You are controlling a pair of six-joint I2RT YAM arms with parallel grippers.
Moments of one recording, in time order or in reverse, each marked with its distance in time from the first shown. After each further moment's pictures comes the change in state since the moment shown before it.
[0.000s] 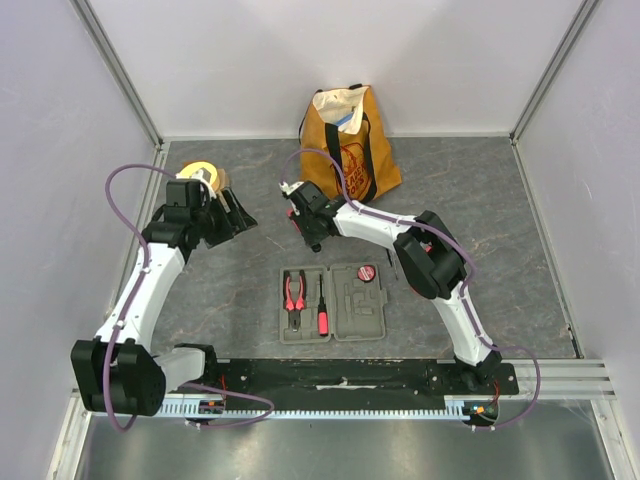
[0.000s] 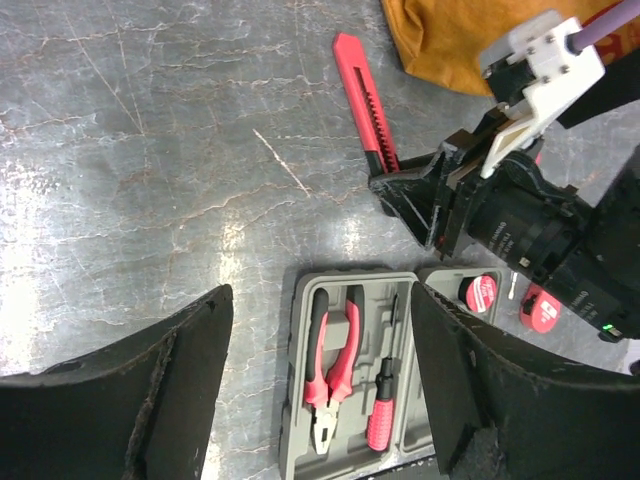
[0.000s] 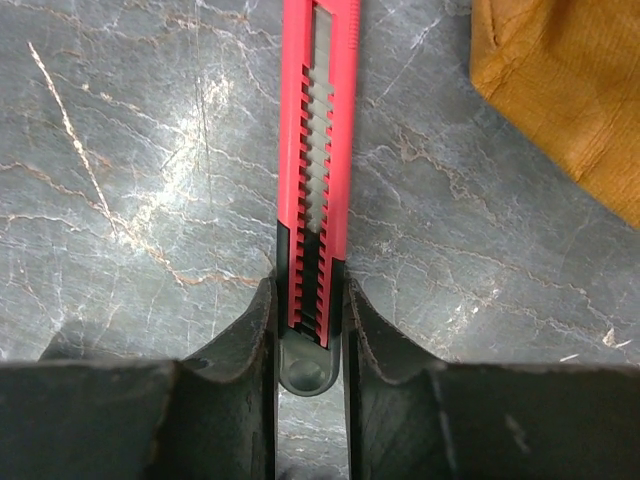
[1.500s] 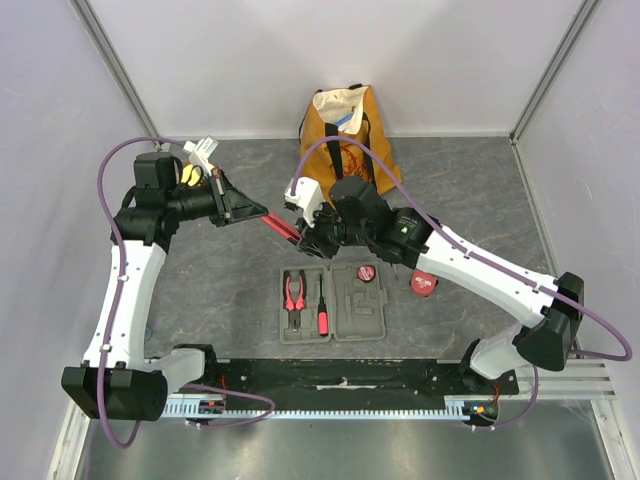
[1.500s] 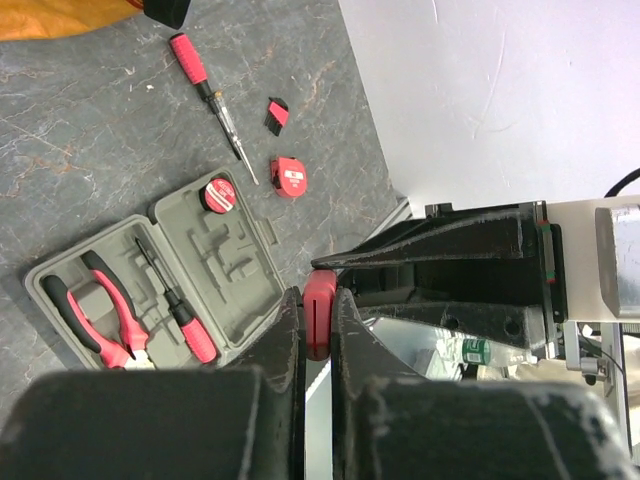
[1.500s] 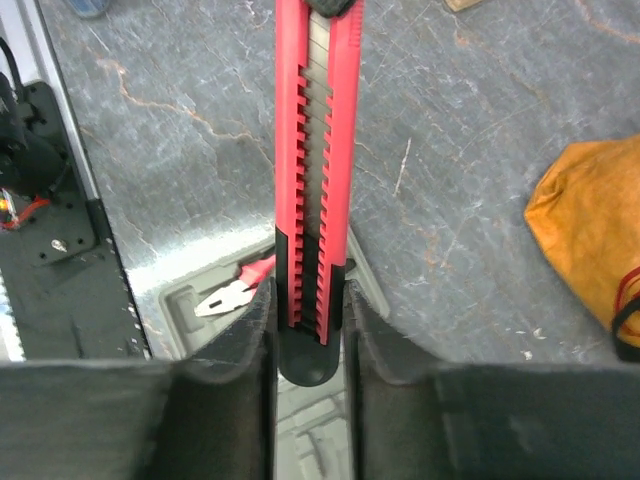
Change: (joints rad) left arm 0.038 -0.031 0.297 -0.141 0.705 0.028; right arm 0.164 -0.761 -0.277 -0.019 -0.292 -0.278
